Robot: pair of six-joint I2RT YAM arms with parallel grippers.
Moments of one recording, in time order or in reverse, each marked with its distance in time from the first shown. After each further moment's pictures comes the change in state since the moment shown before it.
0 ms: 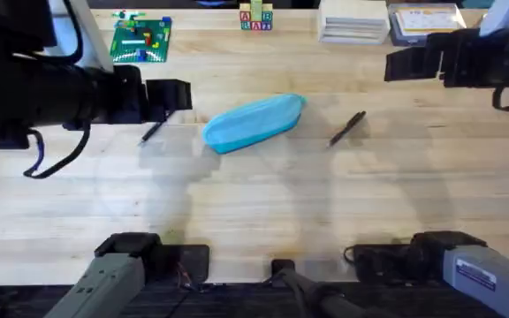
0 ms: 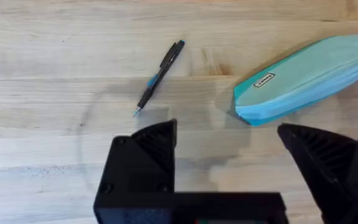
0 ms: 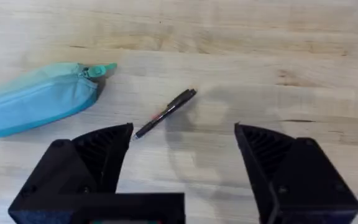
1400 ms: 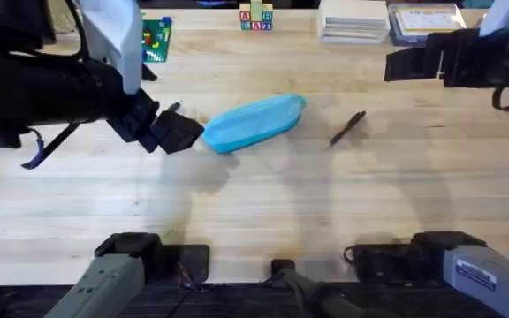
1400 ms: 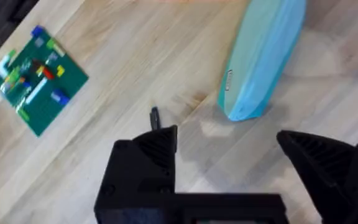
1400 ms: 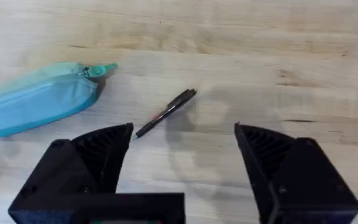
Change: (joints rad) left arm 0.000 0.000 0.000 0.014 0.251 0.791; right arm 0.000 0.000 0.000 0.000 0.000 0.001
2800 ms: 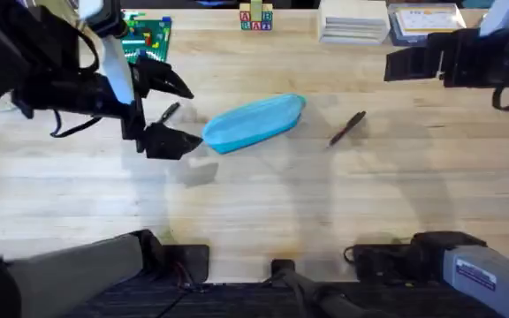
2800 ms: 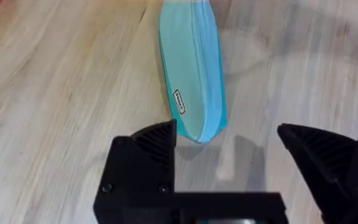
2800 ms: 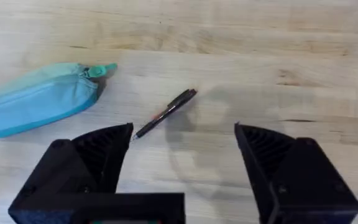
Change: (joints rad) left arm 0.281 0.455 0.002 -0.188 0.557 0.776; right arm 0.000 0.000 0.000 0.000 0.000 0.002
